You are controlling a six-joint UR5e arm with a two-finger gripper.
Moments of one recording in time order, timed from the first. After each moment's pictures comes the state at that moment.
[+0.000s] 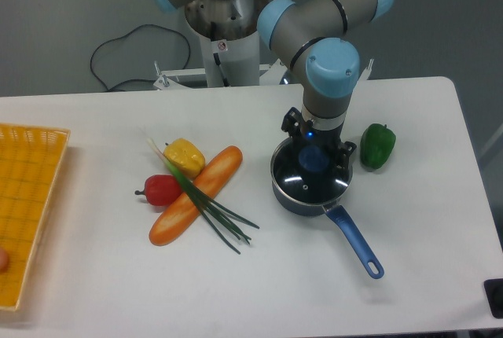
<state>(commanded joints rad) 2.62 -1.83 -1.76 -1.12 1.59 1.21</state>
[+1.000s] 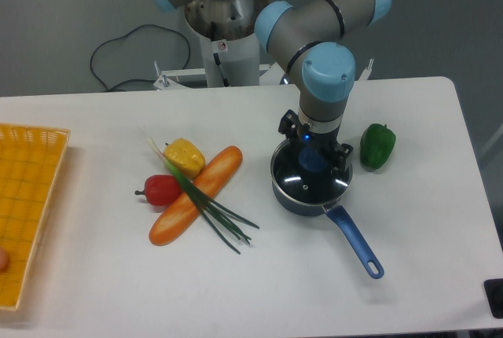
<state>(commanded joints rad) 2.62 -1.84 -1.77 -1.12 1.59 1.21</state>
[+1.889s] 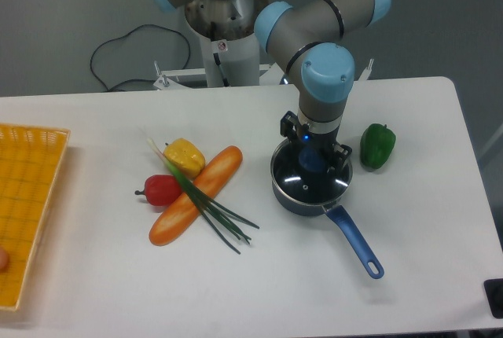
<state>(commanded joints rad) 2.62 -1.84 -1.77 -1.12 1.60 1.21</state>
